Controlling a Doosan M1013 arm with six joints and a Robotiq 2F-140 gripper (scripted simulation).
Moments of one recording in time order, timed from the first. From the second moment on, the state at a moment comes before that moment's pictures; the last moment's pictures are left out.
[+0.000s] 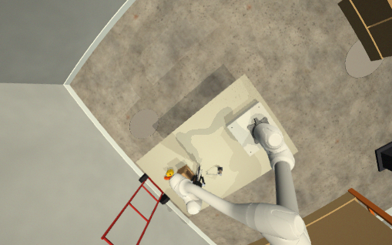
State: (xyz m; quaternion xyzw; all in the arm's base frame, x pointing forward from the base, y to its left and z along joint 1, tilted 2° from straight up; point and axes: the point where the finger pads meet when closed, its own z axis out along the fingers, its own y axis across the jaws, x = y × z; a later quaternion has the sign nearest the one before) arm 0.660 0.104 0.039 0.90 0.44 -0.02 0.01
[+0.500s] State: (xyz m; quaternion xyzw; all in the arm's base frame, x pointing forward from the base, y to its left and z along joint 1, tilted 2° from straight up) arm 0.652 0.110 0.039 0.91 0.42 -0.02 0.01
